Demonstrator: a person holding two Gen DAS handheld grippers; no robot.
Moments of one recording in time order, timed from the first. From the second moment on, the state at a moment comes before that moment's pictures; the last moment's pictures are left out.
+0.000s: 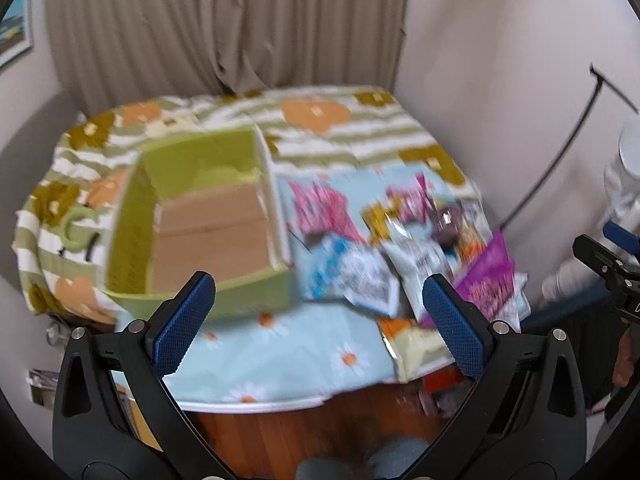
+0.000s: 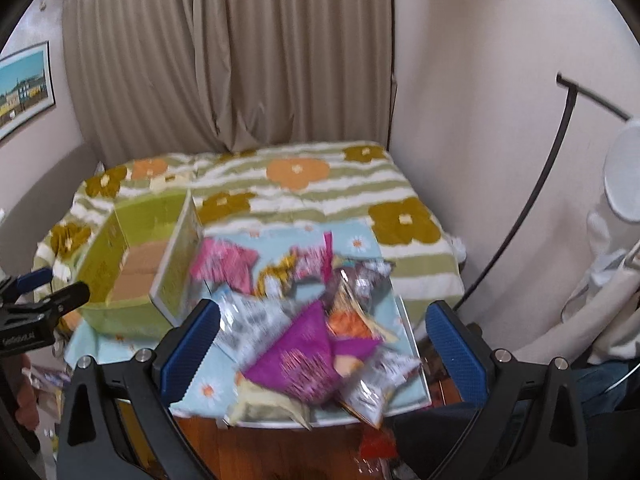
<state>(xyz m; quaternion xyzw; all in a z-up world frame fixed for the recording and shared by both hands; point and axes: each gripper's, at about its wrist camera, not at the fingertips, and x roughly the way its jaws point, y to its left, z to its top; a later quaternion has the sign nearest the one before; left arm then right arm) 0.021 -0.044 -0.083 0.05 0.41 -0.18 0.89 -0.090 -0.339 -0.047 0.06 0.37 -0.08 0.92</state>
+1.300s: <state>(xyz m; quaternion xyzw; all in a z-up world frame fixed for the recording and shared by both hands) 0.011 -0.218 -0.287 0.04 0.59 -0.14 0.80 -0.022 -0.376 -0.214 -0.11 0.48 0.27 0.83</state>
